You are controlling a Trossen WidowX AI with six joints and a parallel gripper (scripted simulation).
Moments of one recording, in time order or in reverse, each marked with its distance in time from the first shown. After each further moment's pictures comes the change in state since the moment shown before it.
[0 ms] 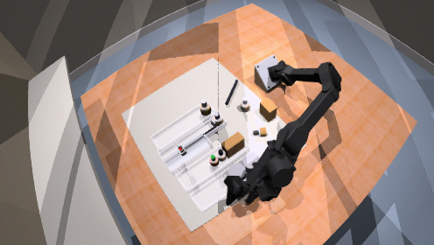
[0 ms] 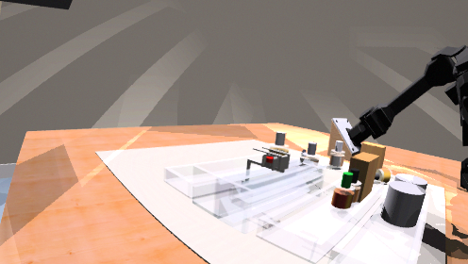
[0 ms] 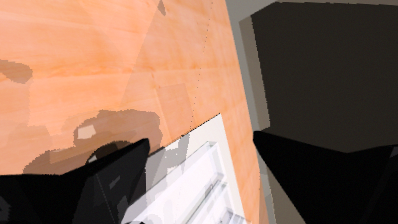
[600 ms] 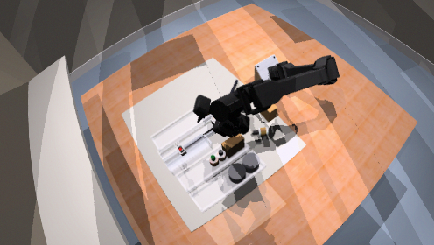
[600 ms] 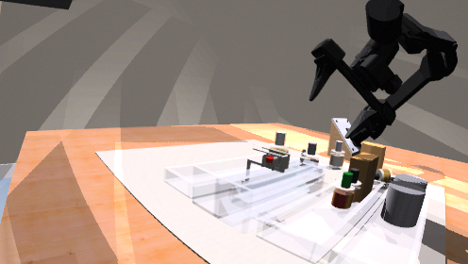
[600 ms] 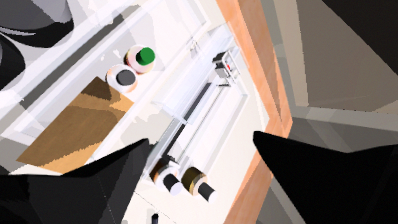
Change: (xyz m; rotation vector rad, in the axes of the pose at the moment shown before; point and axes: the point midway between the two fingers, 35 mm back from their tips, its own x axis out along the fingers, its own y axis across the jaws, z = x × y) arm -0.112 -0.032 -0.233 0.384 0.606 0.108
